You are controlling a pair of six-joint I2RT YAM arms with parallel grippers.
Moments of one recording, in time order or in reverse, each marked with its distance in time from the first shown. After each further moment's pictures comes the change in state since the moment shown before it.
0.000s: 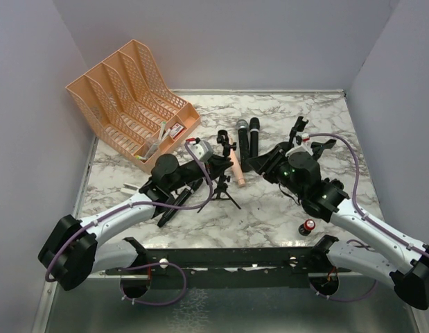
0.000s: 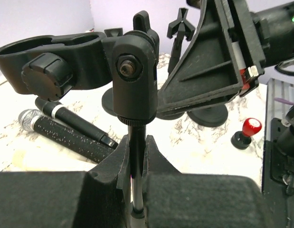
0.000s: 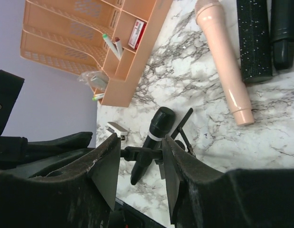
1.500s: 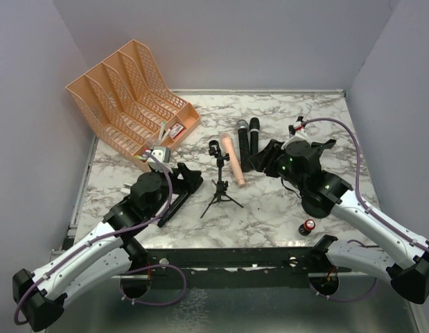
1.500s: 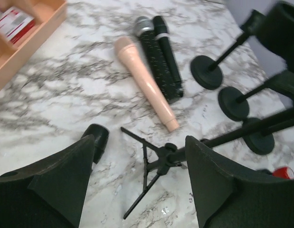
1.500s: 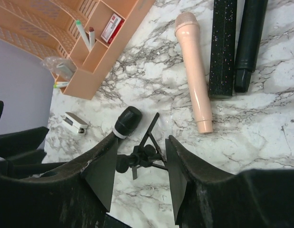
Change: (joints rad) left arm -0.068 -0.519 -0.074 -0.699 -0.642 -0.346; right arm 0.000 0.060 0.178 -0.205 0.042 -0.269
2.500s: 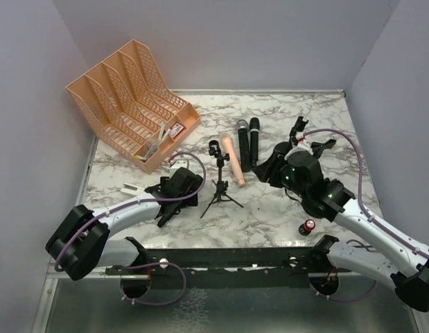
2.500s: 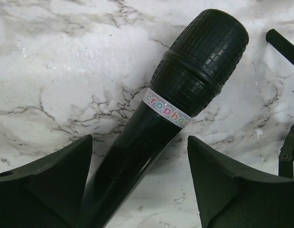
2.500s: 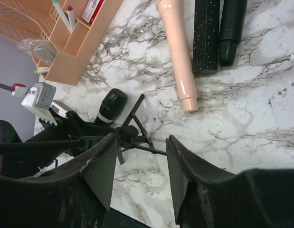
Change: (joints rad) left arm 0.064 0.607 0.010 -0.219 -0.126 -0.133; right arm 0.000 -0.083 -0.115 -0.044 -0.029 0.021
